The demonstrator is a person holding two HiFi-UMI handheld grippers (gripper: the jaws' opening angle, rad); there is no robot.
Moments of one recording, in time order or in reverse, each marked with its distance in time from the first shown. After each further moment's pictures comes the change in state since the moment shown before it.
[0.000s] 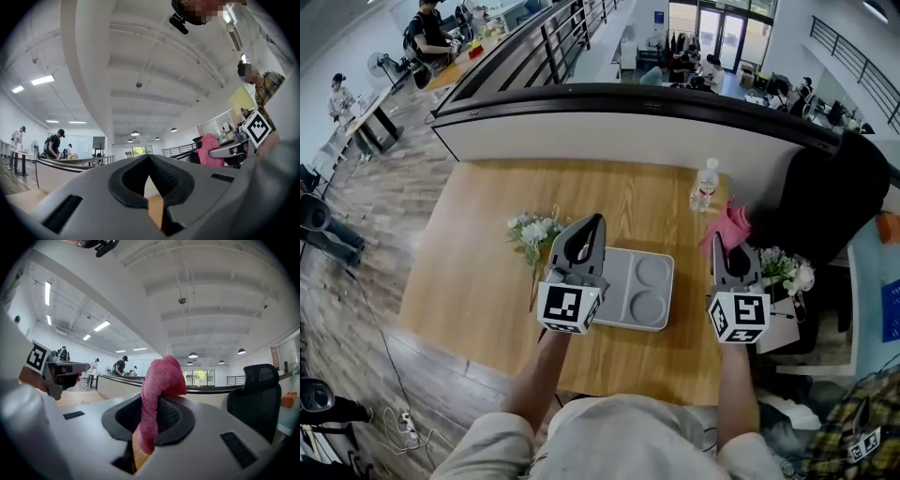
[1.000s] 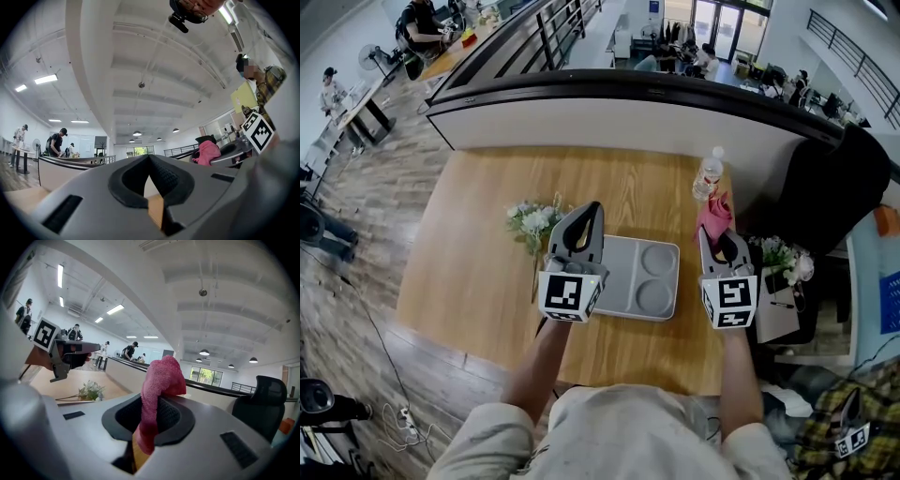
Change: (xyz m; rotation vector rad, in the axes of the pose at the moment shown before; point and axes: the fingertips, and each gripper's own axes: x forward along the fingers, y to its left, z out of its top) left arm -0.005 0.022 -0.018 -0.021 -0.007 0.018; right arm 0.023 0.040 -0.032 -0.194 0.147 0.072
